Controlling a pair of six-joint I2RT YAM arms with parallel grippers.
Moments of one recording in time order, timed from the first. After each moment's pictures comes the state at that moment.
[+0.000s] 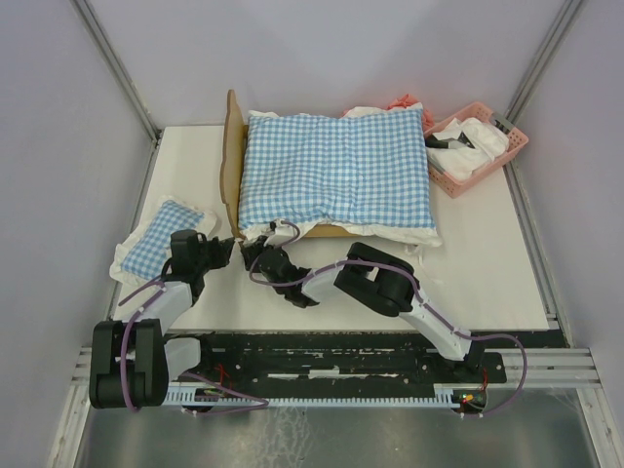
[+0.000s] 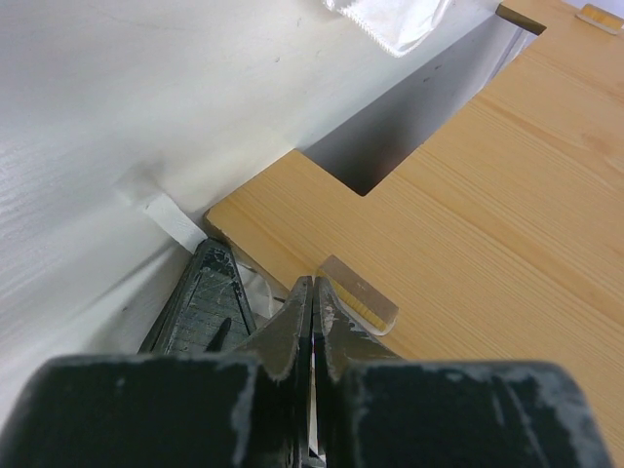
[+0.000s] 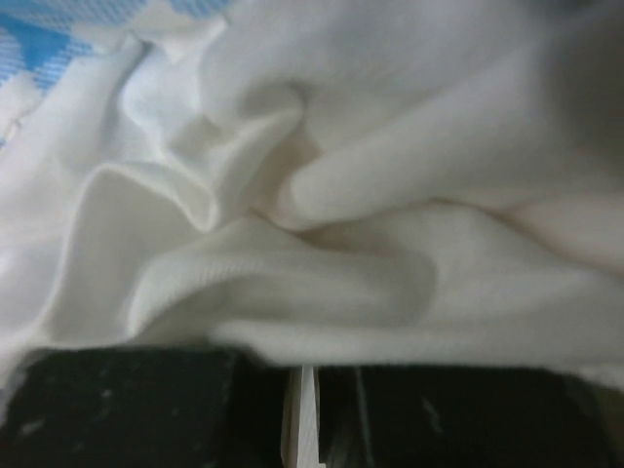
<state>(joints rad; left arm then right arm) 0.04 1.14 0.32 0.16 0.12 -1.71 1.14 2.41 1.38 0.81 0.53 0.86</state>
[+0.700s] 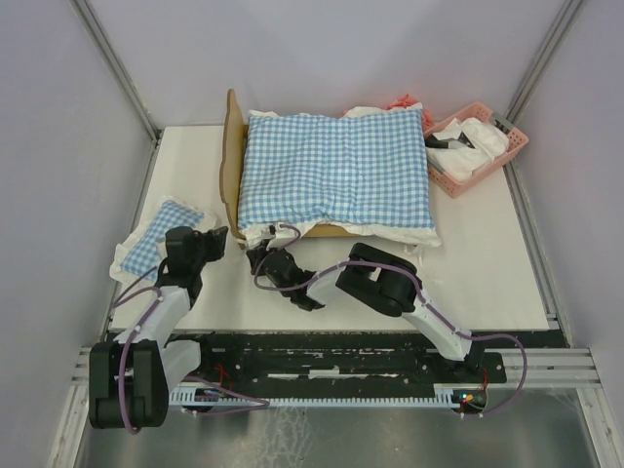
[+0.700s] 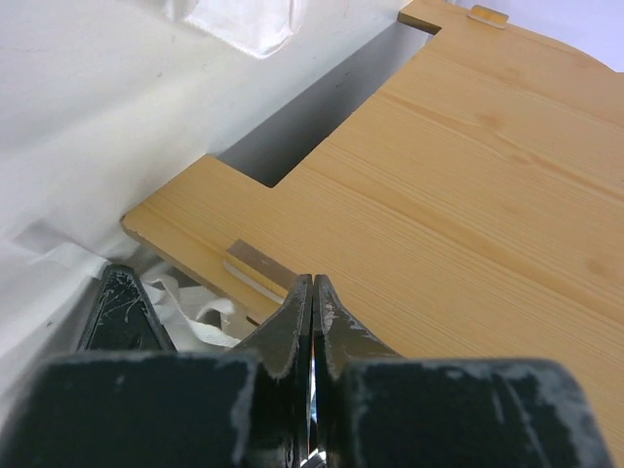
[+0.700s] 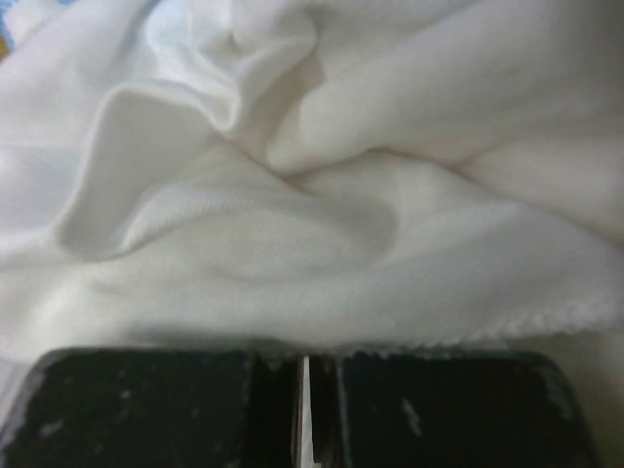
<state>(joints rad) 0.04 1.03 0.34 0.16 0.03 -1.68 1.14 2.39 1.30 0.88 0.52 0.71</state>
